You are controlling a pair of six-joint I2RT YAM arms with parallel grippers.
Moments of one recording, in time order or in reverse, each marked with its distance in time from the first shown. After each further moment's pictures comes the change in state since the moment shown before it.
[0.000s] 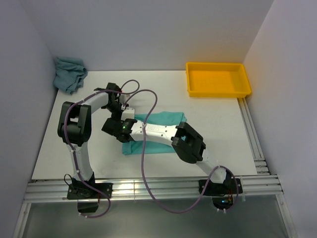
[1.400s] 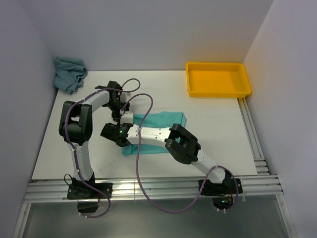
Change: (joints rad) left arm -0.010 0.018 0.049 -0.046 -0.026 0.000; right arm 0.015 0.095 0.036 -0.014 0.043 0.002
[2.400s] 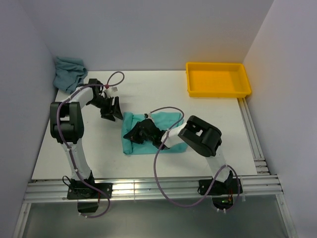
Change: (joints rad) left arm 0.203 0.003 0.067 -0.060 0.241 0.151; right arm -0.218 -0.293 -0.914 1.310 -0.637 0.171
